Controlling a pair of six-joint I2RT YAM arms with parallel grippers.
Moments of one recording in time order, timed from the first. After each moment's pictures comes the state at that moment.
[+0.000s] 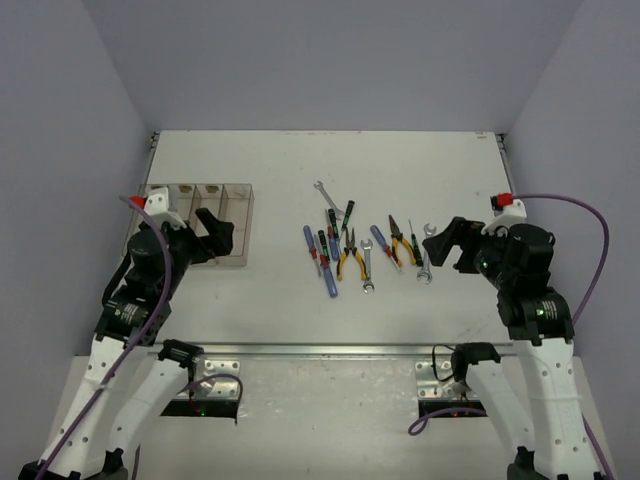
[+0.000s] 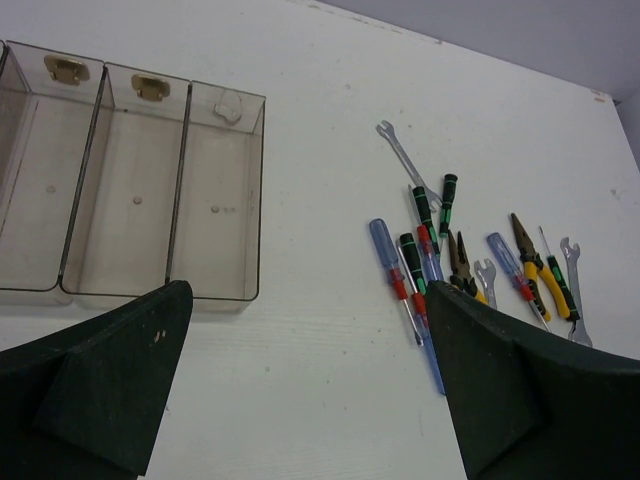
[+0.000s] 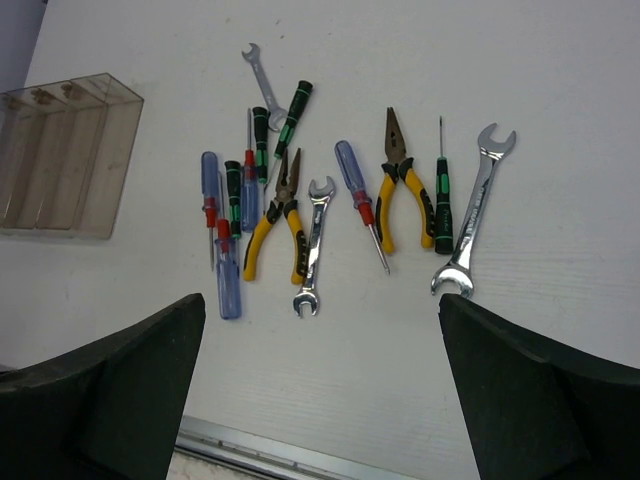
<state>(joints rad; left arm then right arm) -0.23 0.57 0.78 -0.52 -0.13 -0.41 0.04 0.60 0.82 -0.68 -0.22 0.30</state>
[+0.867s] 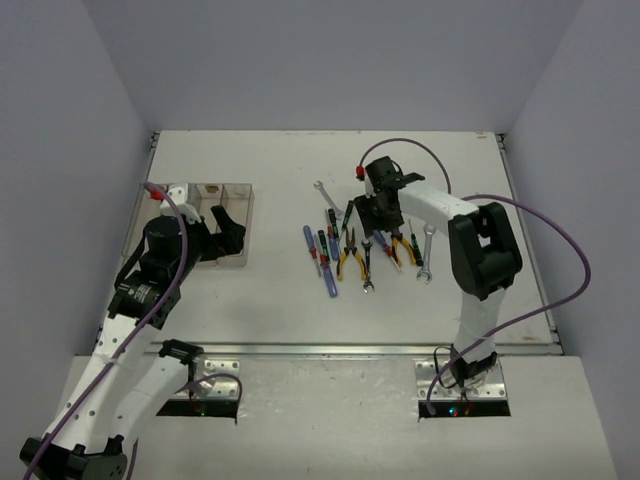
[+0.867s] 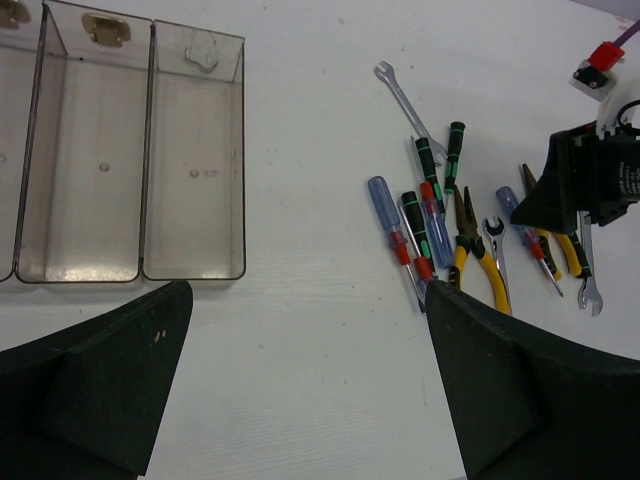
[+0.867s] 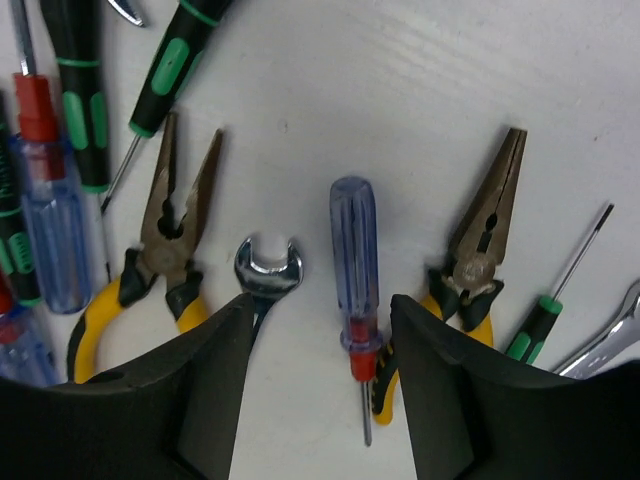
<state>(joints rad) -0.22 0.66 0.76 -0.50 -0.05 -0.41 0.40 1.94 1.35 -0.58 0.01 0.06</state>
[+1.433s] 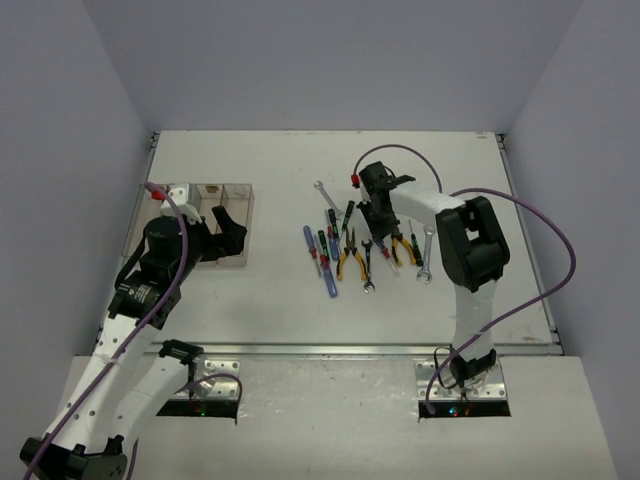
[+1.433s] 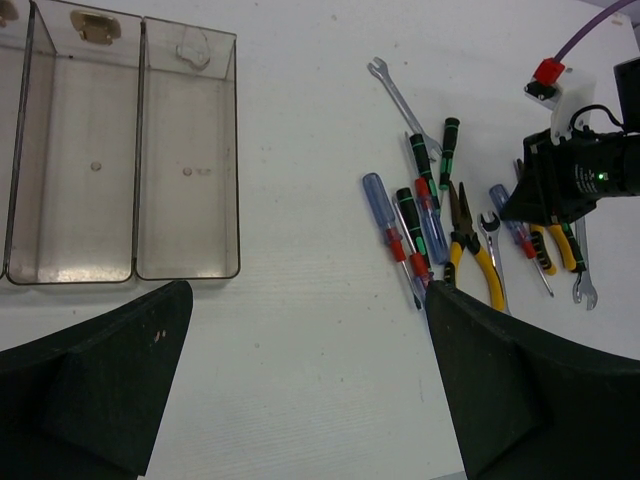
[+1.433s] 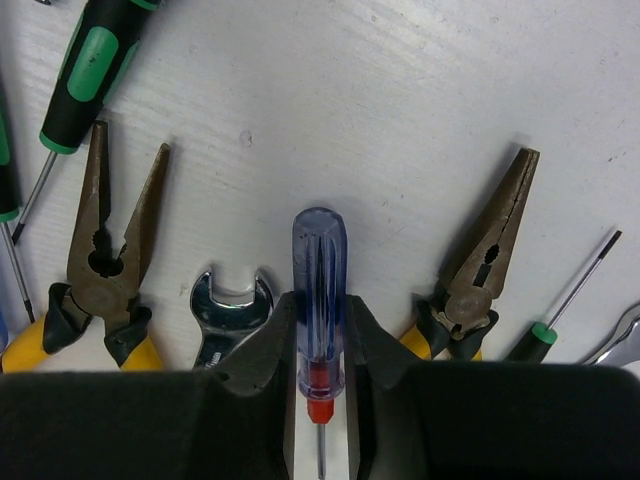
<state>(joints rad) -0.22 0.66 0.76 -0.50 -0.03 -0.41 0.41 2.05 1.39 -0.60 0.09 0.00</state>
